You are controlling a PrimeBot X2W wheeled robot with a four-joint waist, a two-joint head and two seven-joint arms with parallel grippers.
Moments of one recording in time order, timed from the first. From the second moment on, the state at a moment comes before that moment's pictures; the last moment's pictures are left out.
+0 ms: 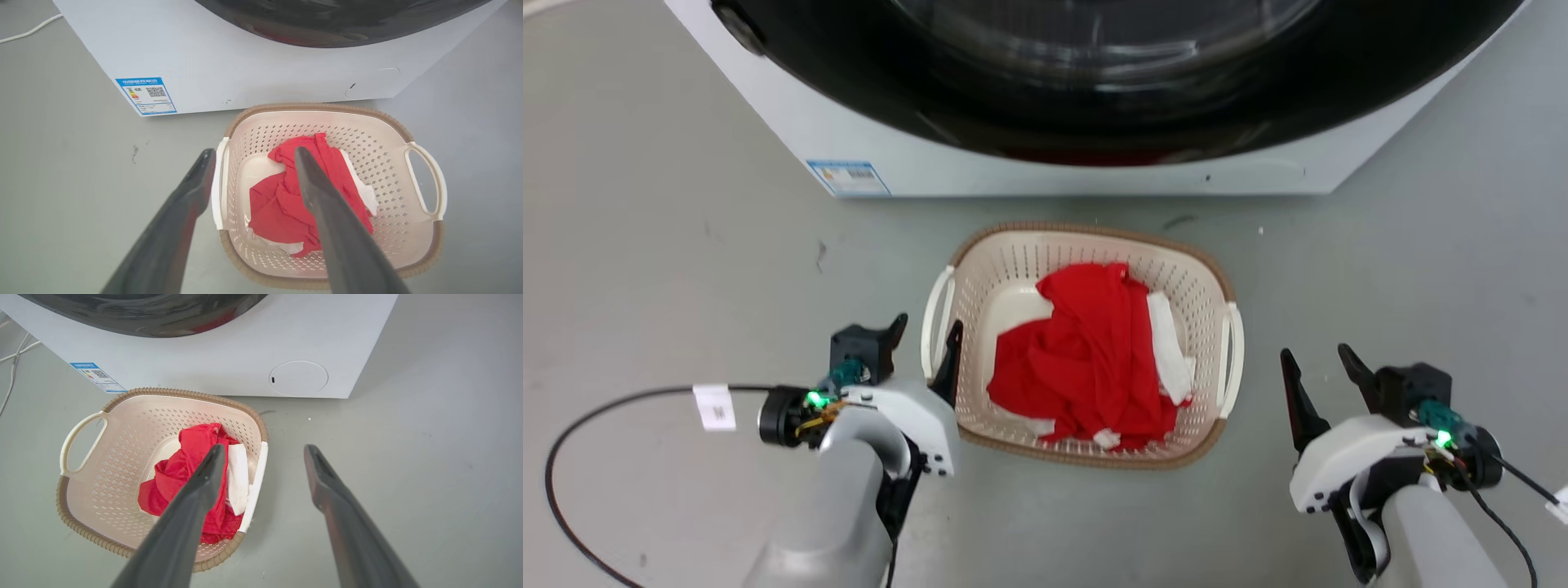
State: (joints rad) left arm -0.54 0.07 -0.23 0.86 -0.22 -0.11 -0.26; right arm -0.32 -0.05 0.02 0.61 0.08 0.13 -0.20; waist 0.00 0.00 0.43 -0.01
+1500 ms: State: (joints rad) left arm -1.03 0.24 -0.65 1.14 -0.66 -0.13 -0.01; right arm -0.93 -0.05 0.45 1.18 0.40 0.13 -0.11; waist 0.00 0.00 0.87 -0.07
